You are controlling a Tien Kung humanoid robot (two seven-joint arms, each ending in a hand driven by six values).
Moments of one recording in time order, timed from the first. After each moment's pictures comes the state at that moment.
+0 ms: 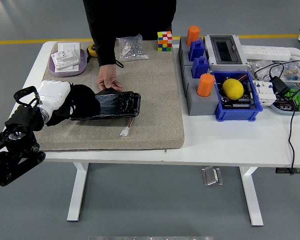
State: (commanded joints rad) left arm -0.72 0.48 -0.42 -1.01 1.95 0.31 0.40; right arm 0.07 -0.36 0.59 0.18 -0.69 0.11 -0.21
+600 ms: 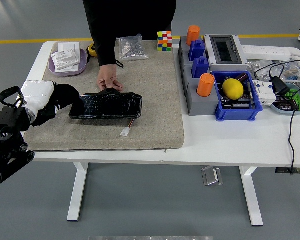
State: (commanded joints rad) left arm -0.66 0.50 -0.53 -0.95 1.96 0.32 0.39; right arm 0.07 -0.36 0.58 0.18 -0.67 0.11 -0.20
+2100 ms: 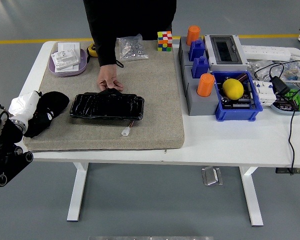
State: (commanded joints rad) left arm -0.57 0.42 -0.68 -0.81 1.69 0.42 0.24; right arm 0.07 -0.35 0.57 0.18 -0.66 0.10 -0.20
